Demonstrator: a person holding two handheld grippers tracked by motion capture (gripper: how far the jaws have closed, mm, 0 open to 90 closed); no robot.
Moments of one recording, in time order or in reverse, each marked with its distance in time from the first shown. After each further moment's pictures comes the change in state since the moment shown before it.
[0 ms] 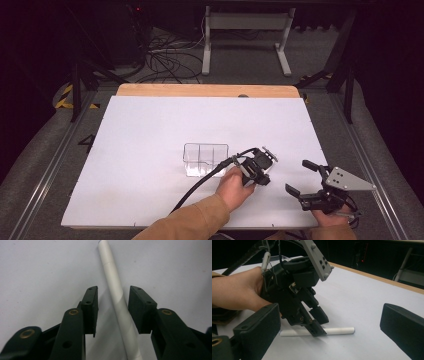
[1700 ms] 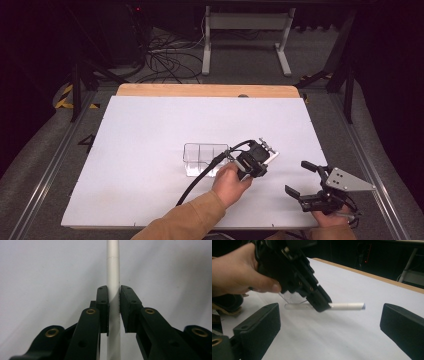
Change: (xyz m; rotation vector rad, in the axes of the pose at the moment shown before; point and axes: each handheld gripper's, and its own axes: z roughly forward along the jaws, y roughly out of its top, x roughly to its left) left arm 0.009 0.004 -0.046 -0.139 -0.023 -0.007; right arm 0.000 -0.002 0.000 -0.007 0.023 0.001
